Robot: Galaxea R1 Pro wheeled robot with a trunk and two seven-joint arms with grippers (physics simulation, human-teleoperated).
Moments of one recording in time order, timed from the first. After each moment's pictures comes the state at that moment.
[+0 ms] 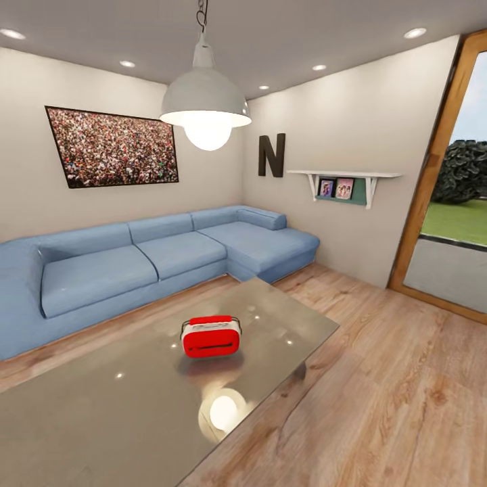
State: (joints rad) left arm 0.00 -0.01 0.00 -0.04 0.08 -0.02 0.00; right arm 0.00 0.00 0.01 0.00 0.01 0.00 -0.01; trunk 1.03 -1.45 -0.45
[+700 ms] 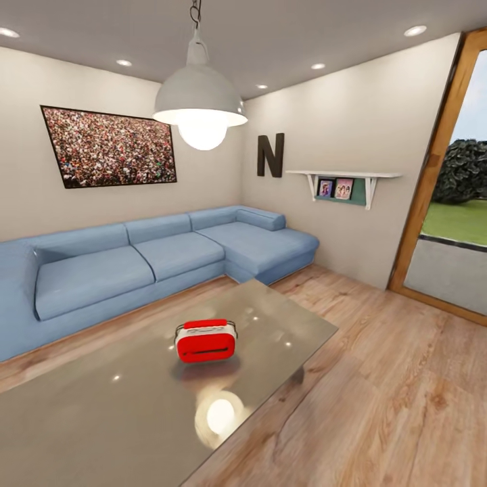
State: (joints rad) left arm 0.00 0.00 0.00 -0.04 0.08 -0.02 0.00; right arm 0.00 0.00 0.01 0.00 0.01 0.00 -0.01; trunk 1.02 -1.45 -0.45
